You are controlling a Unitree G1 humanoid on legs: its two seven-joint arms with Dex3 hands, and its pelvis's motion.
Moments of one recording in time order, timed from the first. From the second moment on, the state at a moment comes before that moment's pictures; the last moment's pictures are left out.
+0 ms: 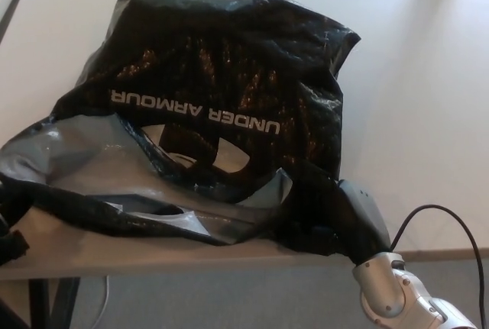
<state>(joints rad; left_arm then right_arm) -0.38 0.59 0.33 0.73 -0.51 0.60 -0.30 -0.51 -0.12 0.34 1.02 -0.55 -0.66 -0.50</state>
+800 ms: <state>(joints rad) -0.26 0.45 0.28 0.62 -0.31 0.15 -0.10 -0.51 -0.12 0.35 1.03 -0.55 -0.67 -0.50</state>
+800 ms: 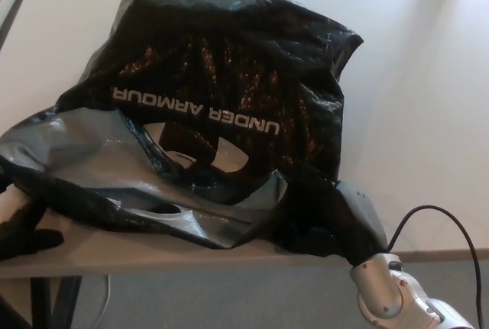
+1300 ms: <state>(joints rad) -0.43 0.51 0.17 0.91 -0.21 0.01 -0.06 -0.51 -0.11 0.35 1.03 -0.54 -0.67 -0.50</state>
